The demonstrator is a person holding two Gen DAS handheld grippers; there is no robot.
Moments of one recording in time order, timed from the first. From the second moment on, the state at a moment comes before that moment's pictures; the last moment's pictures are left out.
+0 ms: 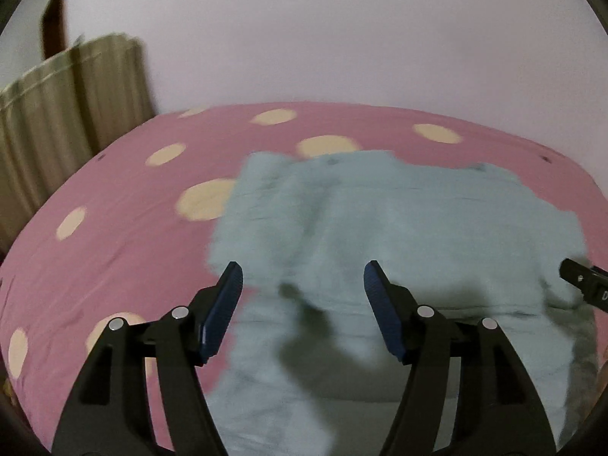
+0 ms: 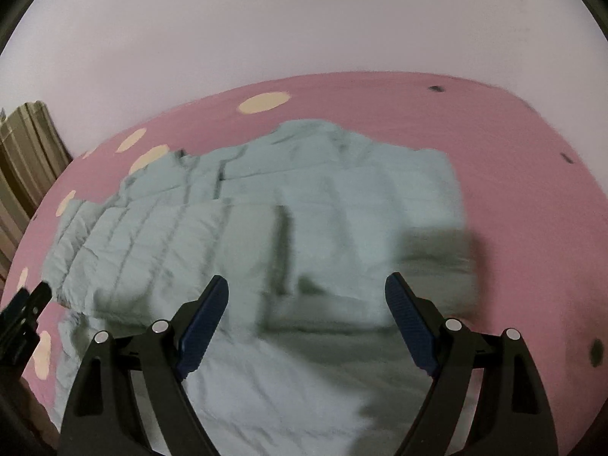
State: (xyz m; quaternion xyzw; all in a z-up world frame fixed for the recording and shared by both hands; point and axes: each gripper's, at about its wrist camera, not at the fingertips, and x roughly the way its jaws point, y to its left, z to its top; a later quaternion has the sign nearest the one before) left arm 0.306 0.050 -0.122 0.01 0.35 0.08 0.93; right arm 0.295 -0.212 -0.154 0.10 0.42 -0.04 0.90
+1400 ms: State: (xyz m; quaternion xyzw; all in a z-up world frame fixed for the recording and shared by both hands) left arm 0.362 0.075 -0.151 0.01 0.39 0.10 0.92; right arm 0.309 -0.279 -0.166 0.09 0.42 -0.10 0.90
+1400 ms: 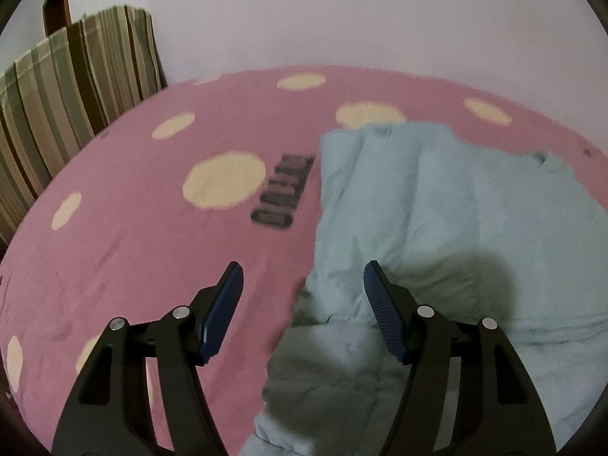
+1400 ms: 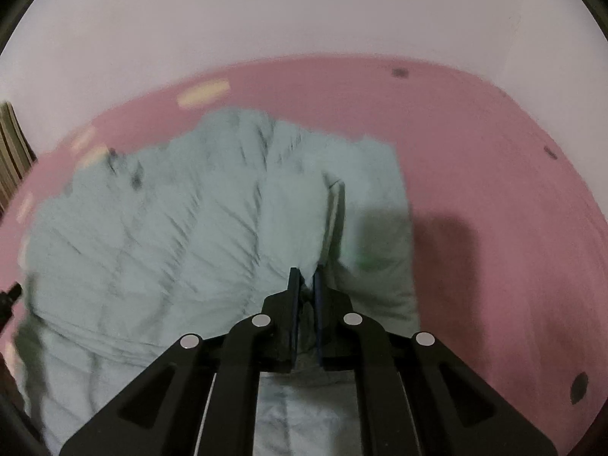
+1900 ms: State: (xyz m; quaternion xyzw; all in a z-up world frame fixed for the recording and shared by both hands) left arm 0.433 0.041 -0.190 0.05 0.44 0.09 0.89; right arm 0.386 -0.241 -0.207 0.06 0.47 -0.05 0.88
